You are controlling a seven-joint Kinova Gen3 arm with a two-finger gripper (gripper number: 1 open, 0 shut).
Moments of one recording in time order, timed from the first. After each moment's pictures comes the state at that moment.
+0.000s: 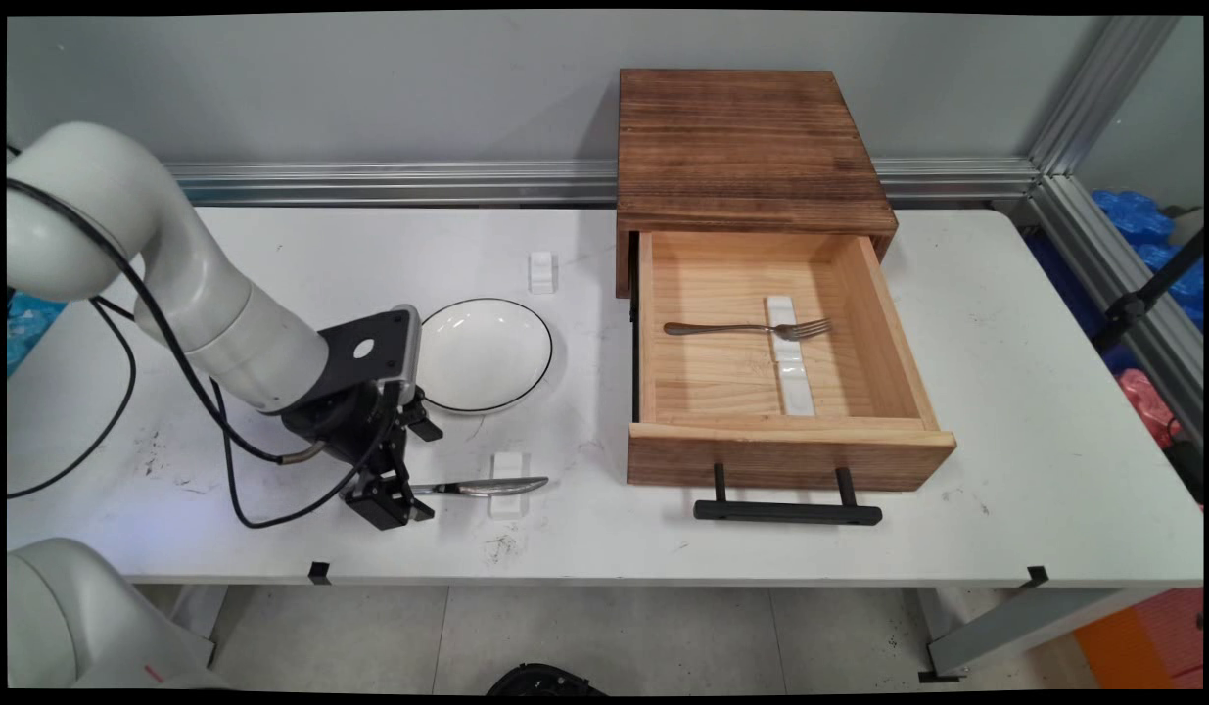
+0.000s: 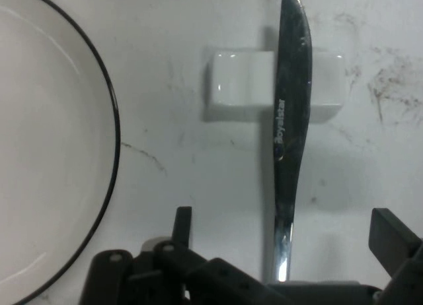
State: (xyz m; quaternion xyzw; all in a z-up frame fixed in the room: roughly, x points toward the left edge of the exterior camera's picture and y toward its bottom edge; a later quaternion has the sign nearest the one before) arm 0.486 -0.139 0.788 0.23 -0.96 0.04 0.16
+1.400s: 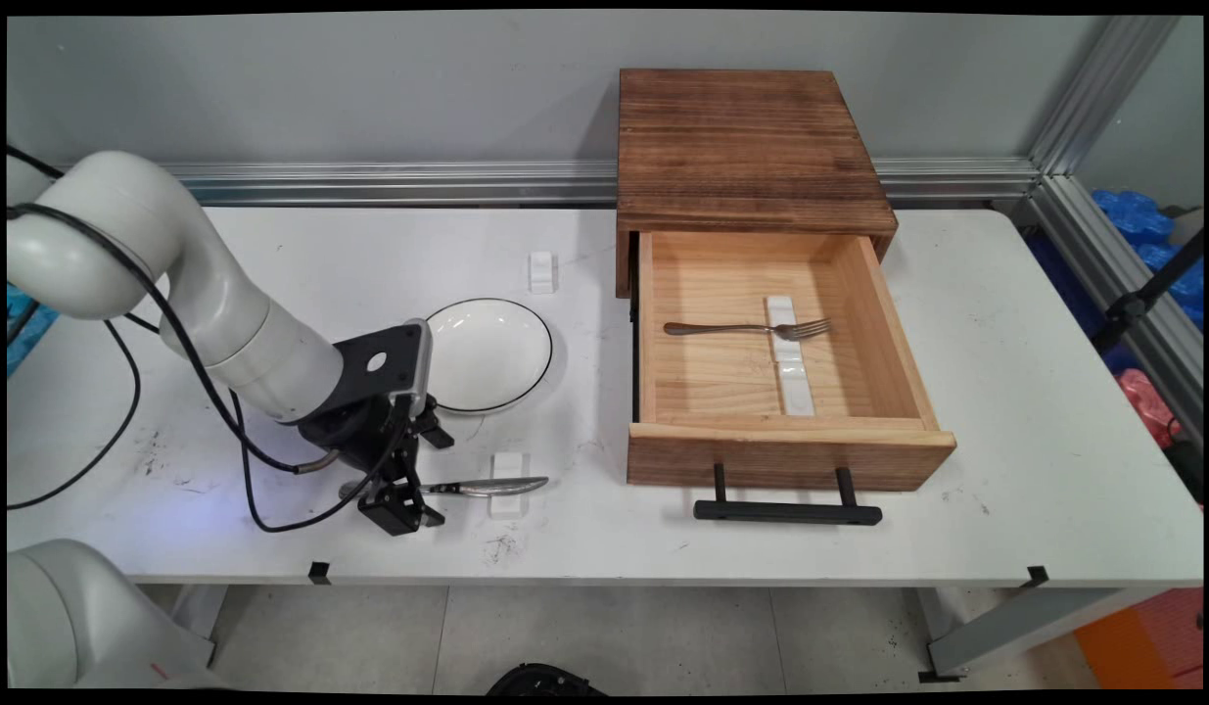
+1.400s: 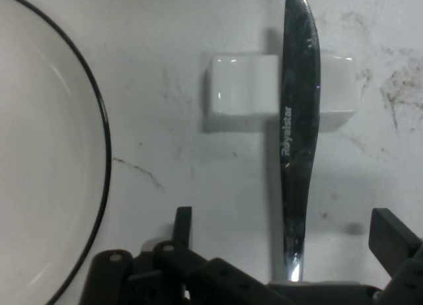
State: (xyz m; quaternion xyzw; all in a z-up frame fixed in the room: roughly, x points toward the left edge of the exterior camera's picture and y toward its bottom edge) arm 0.485 -0.145 0.767 0.22 -0.96 0.04 0.17
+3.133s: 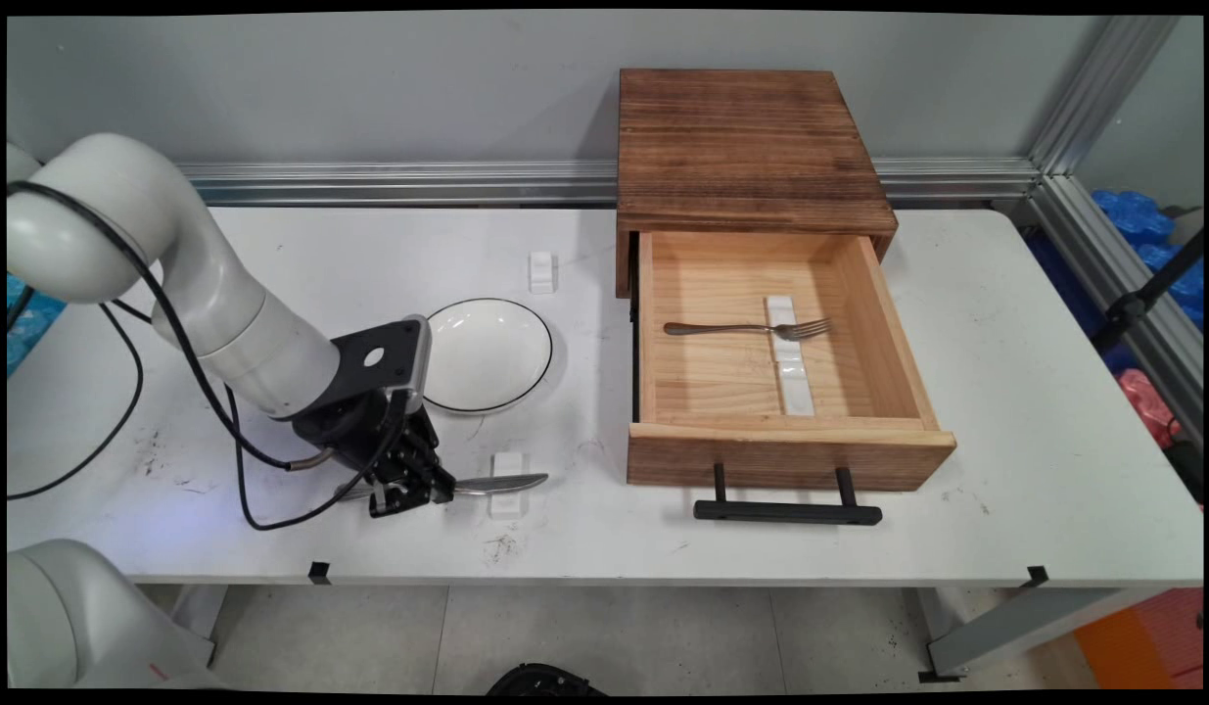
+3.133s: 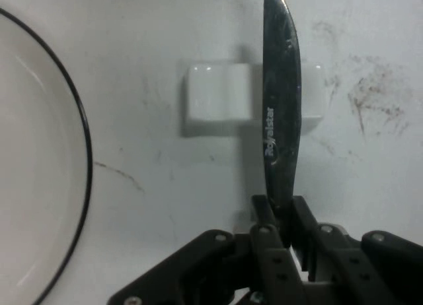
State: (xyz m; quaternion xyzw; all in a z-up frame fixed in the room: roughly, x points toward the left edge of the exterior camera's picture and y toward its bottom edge) arm 0.482 -0.144 0.780 0.22 -0.96 0.03 0.17
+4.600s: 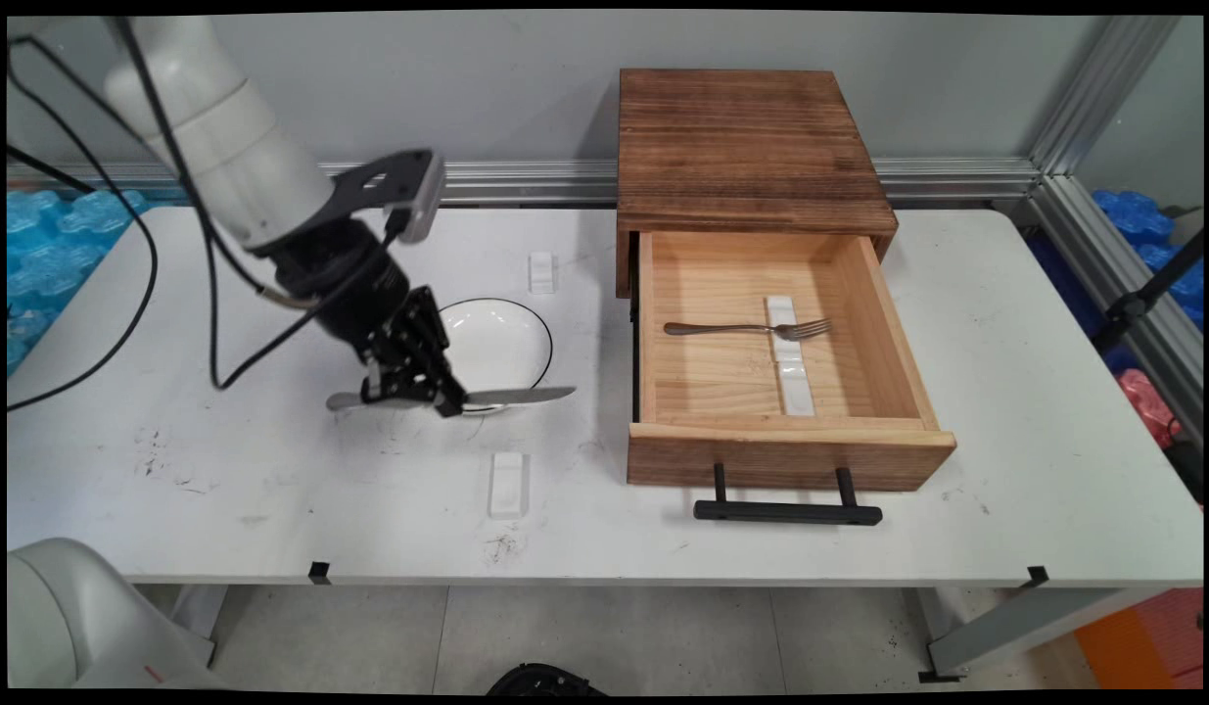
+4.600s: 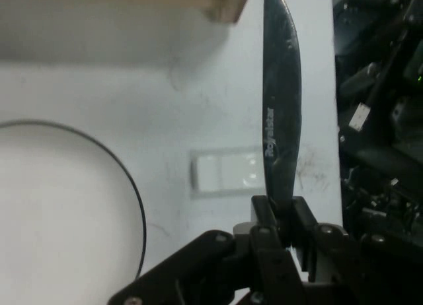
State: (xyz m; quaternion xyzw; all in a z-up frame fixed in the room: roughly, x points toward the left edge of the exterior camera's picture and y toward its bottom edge) arm 0.469 -0.199 0.919 0.19 -0.96 -0.02 0.19
